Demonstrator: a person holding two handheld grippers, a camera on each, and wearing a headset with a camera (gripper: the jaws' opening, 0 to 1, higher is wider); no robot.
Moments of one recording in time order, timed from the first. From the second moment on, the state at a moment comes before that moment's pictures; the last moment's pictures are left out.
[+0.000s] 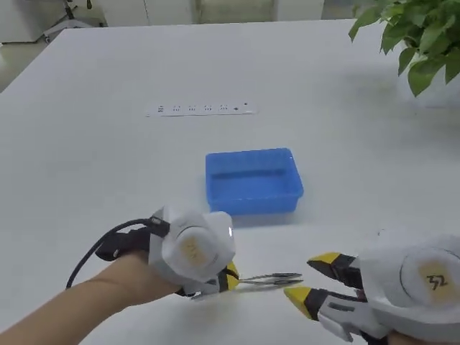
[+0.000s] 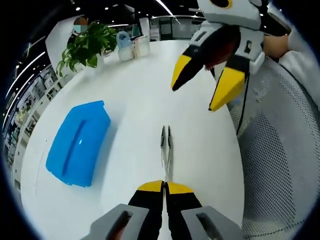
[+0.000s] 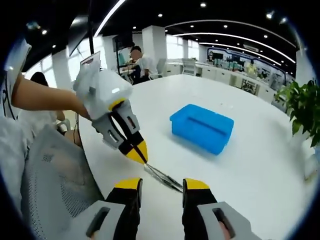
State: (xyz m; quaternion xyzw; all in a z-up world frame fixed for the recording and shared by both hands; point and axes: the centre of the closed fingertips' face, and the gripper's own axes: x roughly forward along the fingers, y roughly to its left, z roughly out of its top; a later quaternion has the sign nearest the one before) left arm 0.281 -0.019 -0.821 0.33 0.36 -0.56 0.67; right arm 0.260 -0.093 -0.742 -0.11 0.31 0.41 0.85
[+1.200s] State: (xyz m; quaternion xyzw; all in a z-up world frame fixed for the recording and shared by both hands) left arm 0.308 0.094 -0.687 -0.05 0.25 -0.16 0.95; right arm 0.313 -0.108 -0.680 -0.03 0.23 0.32 0.92
